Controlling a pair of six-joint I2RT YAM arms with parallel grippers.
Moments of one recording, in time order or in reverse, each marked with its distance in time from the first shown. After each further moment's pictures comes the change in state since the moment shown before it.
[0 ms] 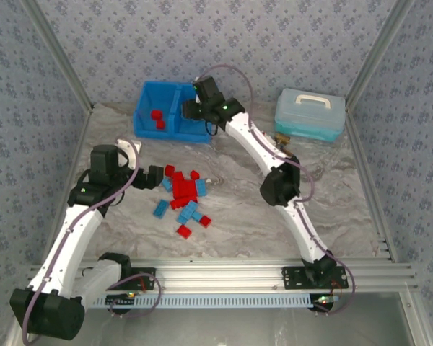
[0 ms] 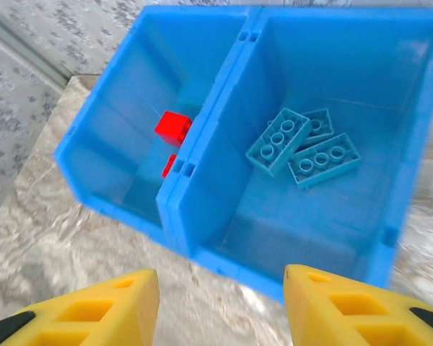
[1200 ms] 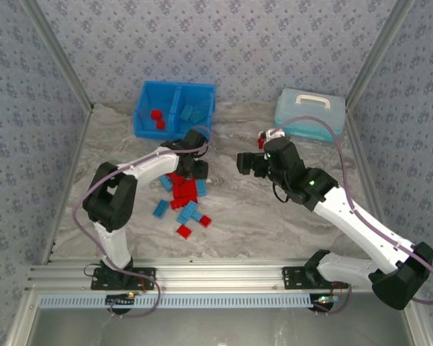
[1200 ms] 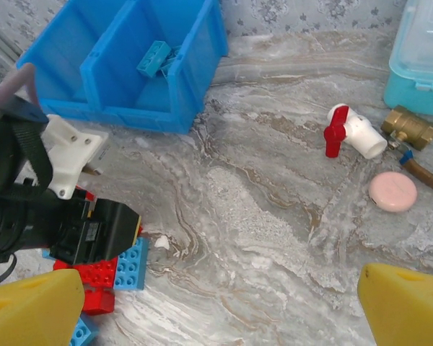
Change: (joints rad) left arm -0.406 0.958 0.460 -0.031 -0.299 -0.376; right arm 0.051 -1.302 -1.495 0.217 0.249 0.038
